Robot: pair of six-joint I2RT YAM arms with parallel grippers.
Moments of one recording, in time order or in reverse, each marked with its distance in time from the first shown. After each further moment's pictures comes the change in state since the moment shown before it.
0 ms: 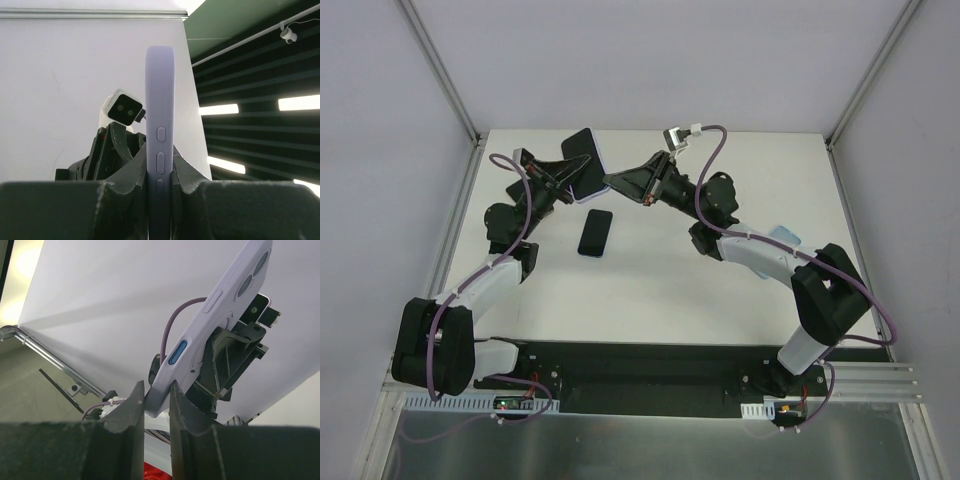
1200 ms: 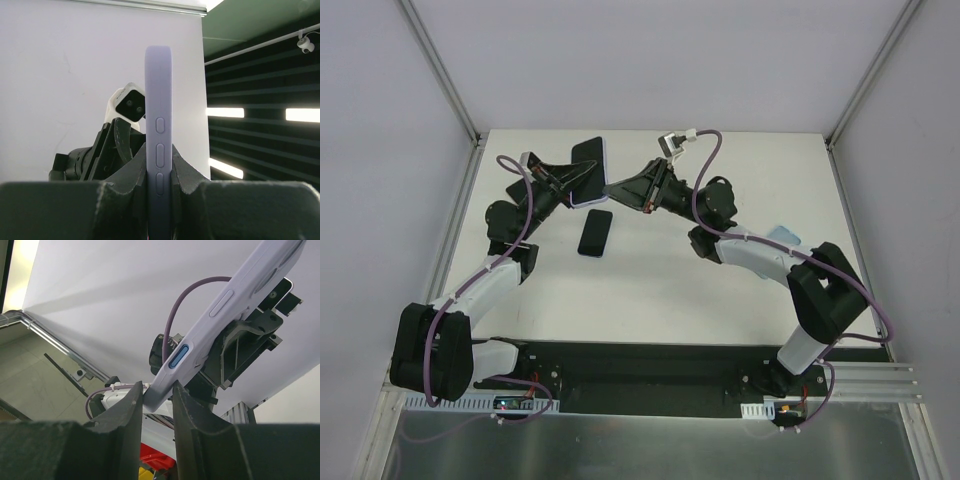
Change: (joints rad) left arm -0.008 -0.029 0.008 -0.097 0.039 -0.029; right arm 0.002 0.013 -0.029 0.054 -0.070 0.023
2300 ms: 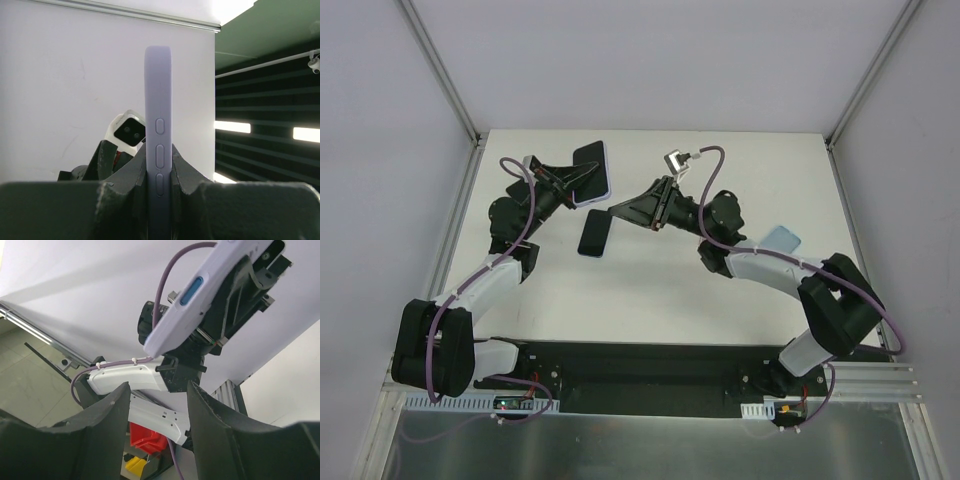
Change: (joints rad) left arm 0.010 0.018 0.000 -0.059 0.007 0.007; right arm -0.003 -0.088 -0.173 -0.019 -0.008 -0.054
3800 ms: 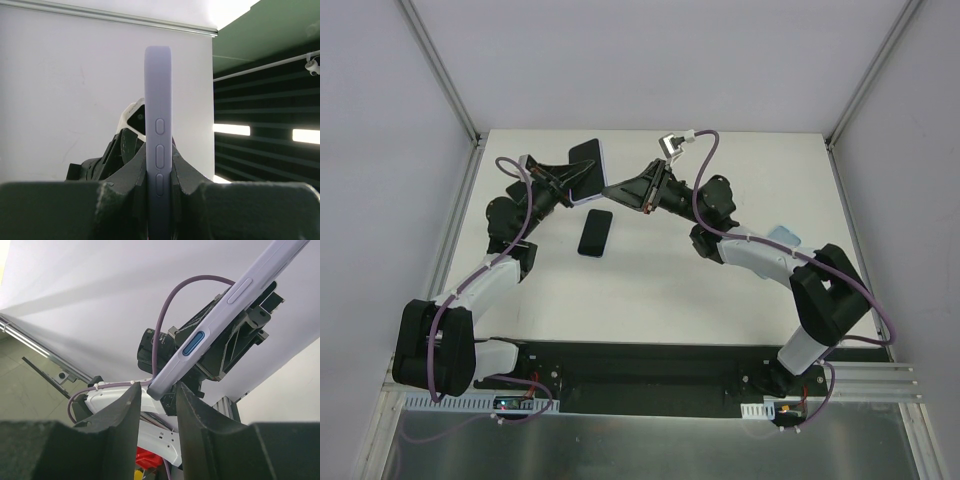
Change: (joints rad) left arm 0.025 0.002 0.000 0.009 0.001 0.000; right arm -0.010 0.071 0.163 -0.080 0.024 -0.021
